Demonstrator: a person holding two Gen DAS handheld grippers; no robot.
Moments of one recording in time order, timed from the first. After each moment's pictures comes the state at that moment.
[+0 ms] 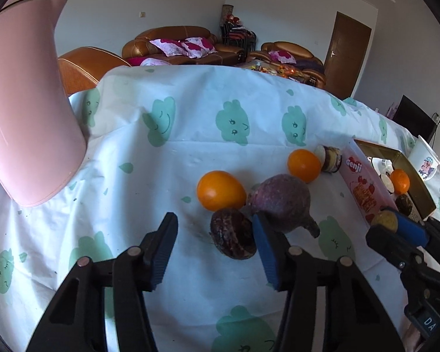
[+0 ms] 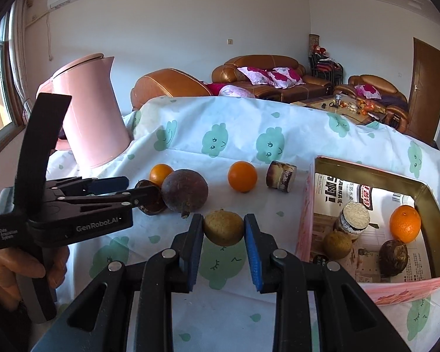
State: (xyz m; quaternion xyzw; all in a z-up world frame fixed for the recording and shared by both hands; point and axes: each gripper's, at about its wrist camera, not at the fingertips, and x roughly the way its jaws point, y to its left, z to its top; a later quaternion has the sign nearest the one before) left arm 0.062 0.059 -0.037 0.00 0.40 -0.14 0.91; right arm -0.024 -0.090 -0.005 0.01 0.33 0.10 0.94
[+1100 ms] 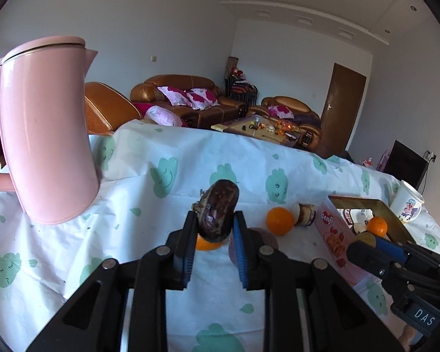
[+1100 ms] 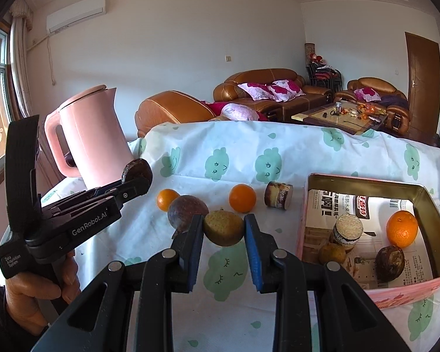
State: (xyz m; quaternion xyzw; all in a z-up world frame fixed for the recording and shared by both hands) left arm 0.026 0.071 0.000 -0.06 0.27 -0.14 0.95; right arm -0.033 -0.105 0.012 0.05 0.28 0.11 0.95
